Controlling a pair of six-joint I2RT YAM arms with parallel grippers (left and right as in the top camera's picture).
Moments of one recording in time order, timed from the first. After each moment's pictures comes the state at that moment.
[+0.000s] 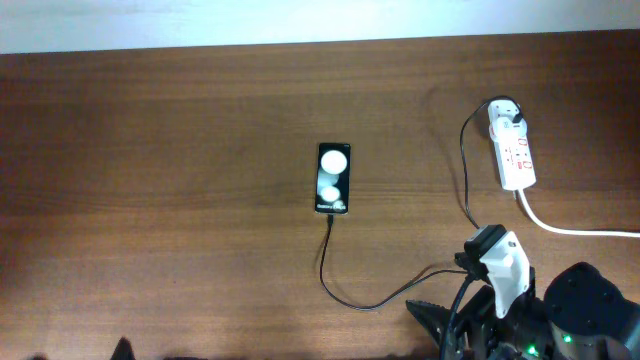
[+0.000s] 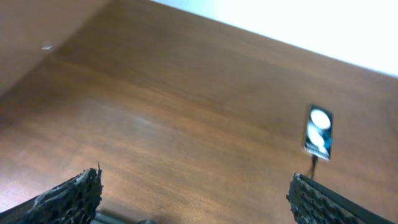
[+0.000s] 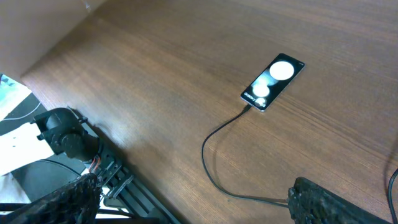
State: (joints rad) left arm -0.10 0.49 1.60 -1.69 -0.28 -0.33; right arm 0.82 0.69 1.33 -1.26 -0.04 0.28
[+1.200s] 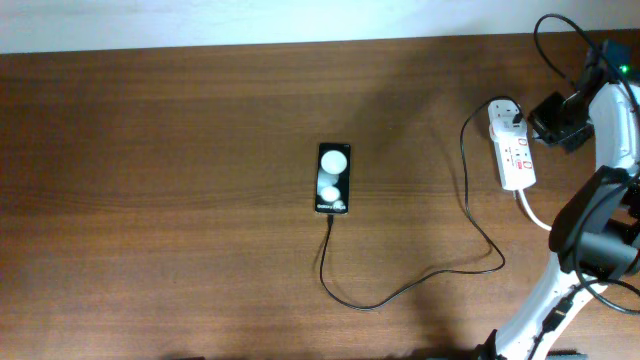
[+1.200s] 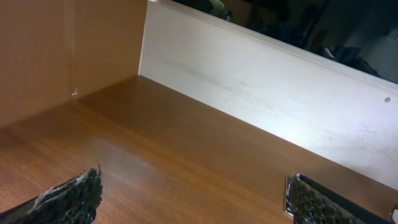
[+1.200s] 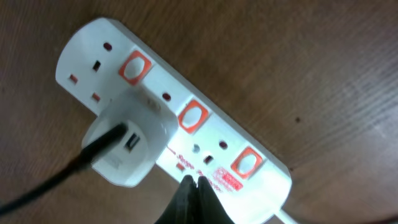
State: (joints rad) left arm 0.04 0.02 1.62 -1.69 -0.27 -0.33; right arm -0.41 2.18 1.90 -1.08 -0.11 0.52
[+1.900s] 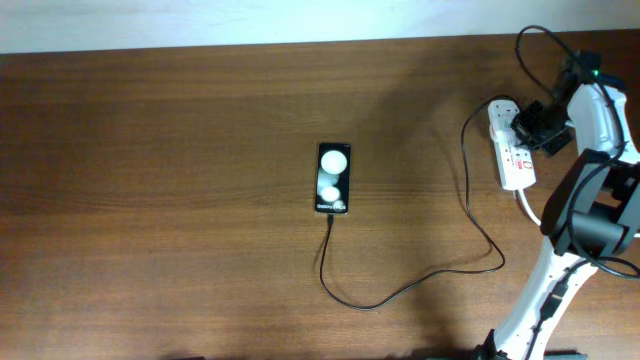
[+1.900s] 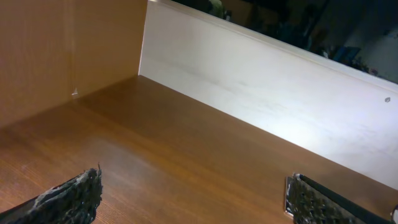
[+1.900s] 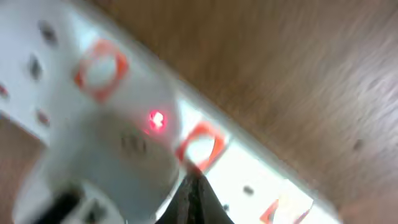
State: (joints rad) left arm 0.04 0.02 1.62 -1.69 -0.27 -0.33; right arm -0.37 2.32 1.94 -1.08 -0.12 0.54
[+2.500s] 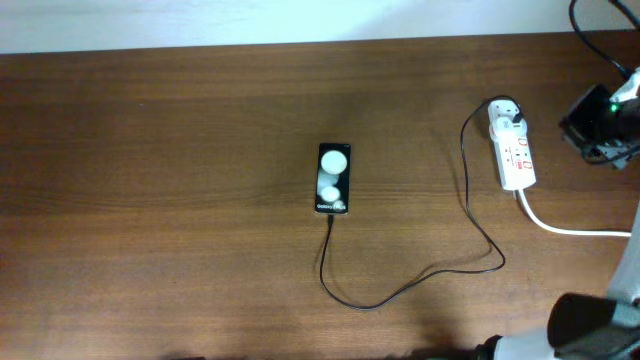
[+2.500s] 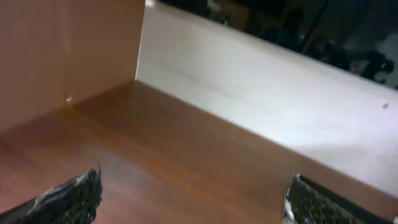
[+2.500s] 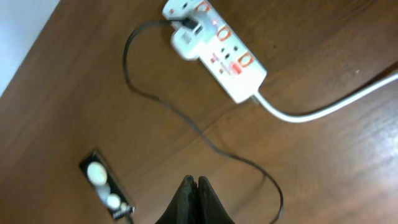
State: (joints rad) left arm 0.04 0.01 1.55 -1.60 -0.27 -0.33; right arm -0.39 1.67 1.93 -1.44 -0.18 0.41
